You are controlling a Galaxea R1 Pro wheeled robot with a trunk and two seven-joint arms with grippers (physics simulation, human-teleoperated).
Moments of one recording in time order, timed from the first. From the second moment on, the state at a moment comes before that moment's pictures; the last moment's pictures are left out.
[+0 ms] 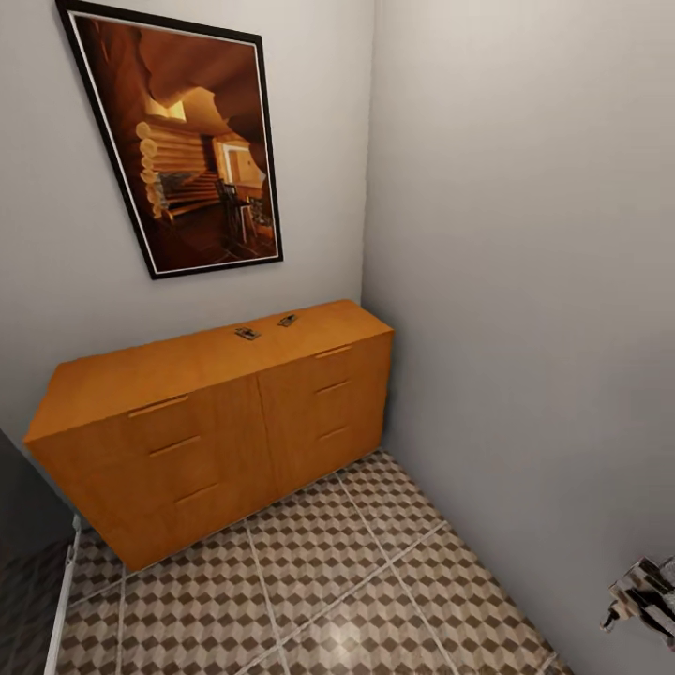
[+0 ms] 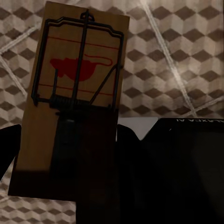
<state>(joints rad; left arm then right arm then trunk) -0.42 0.00 -1.80 -0.22 1.81 0.05 0.28 -0.41 -0.02 -0.27 -0.01 0.82 -0.11 0.23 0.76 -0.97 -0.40</state>
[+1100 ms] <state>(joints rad) -0.42 0.02 -1.80 -0.23 1.81 0.05 0.28 -0.41 -0.02 -0.28 0.00 0.82 -0.12 0.23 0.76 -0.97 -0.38</state>
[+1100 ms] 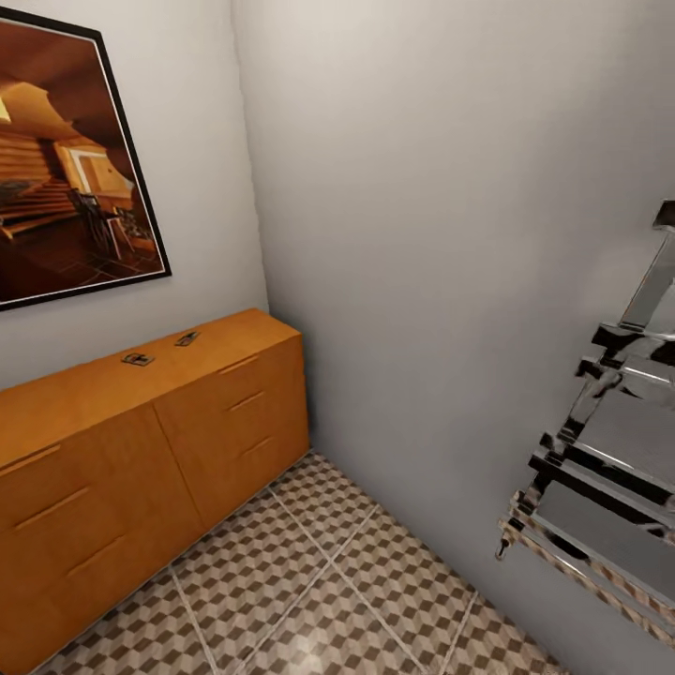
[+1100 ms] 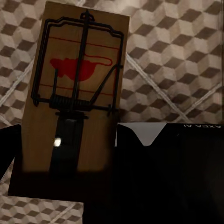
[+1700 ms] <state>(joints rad) -0.42 0.01 -1.80 -0.23 1.82 0.05 0.28 -0.40 -0.03 -0.28 0.00 0.82 -0.12 0.23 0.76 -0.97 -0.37</state>
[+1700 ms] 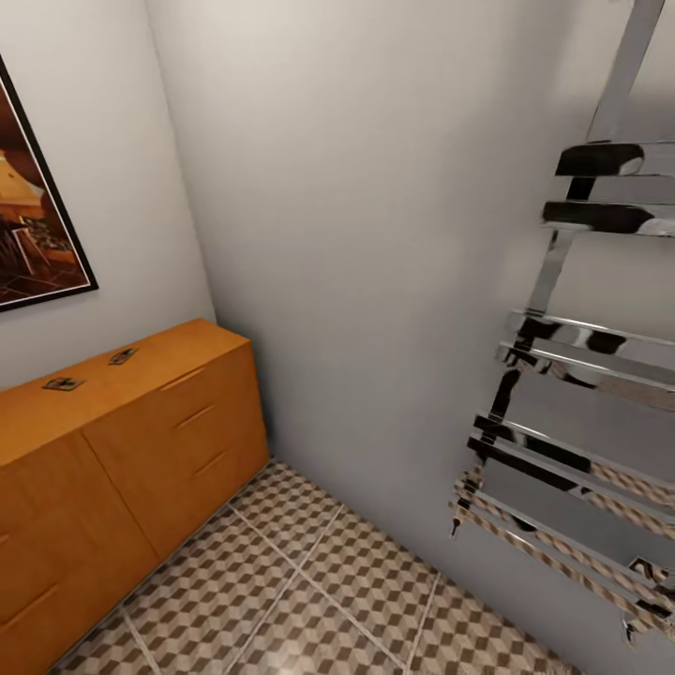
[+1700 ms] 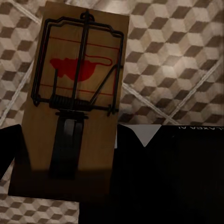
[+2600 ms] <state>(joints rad) -0.42 0.02 -1.80 -0.23 1.82 0.05 0.28 -0.40 -0.03 -0.28 0.00 0.82 -0.12 0.23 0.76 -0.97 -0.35</state>
